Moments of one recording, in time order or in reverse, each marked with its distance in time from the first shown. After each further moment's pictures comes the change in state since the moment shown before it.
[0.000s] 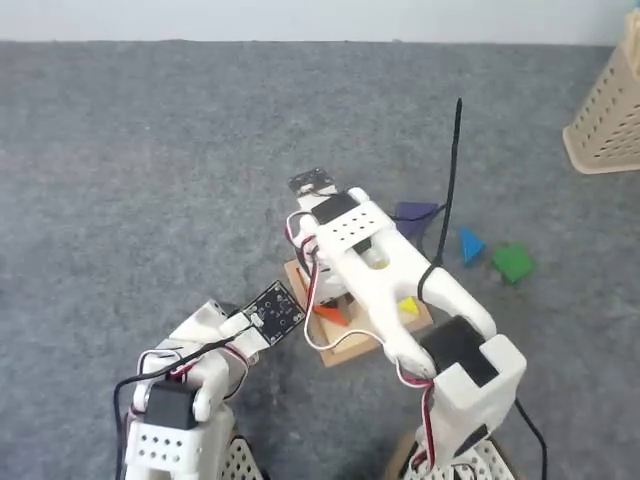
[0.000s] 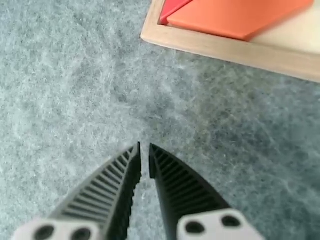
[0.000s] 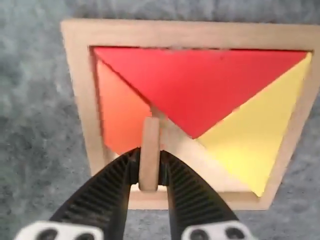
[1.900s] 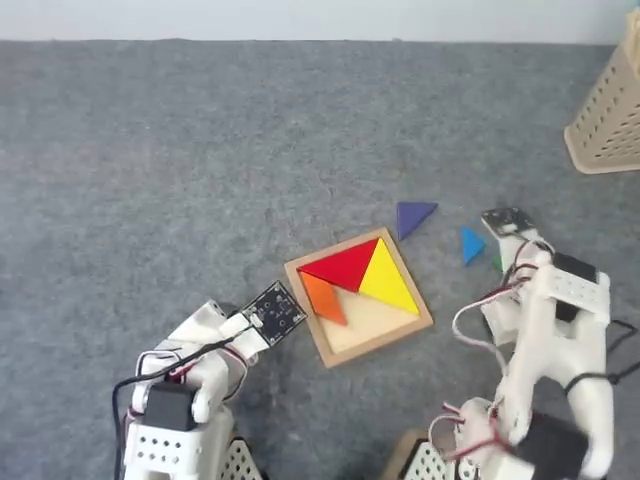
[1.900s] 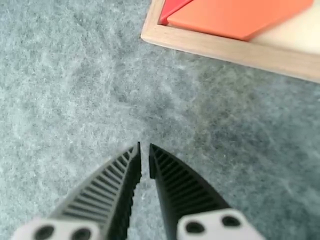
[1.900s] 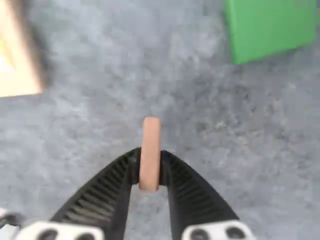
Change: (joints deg) left arm 0.0 0.0 0.0 0.0 0.0; right arm 56.4 -35.6 38.7 -10.6 48.4
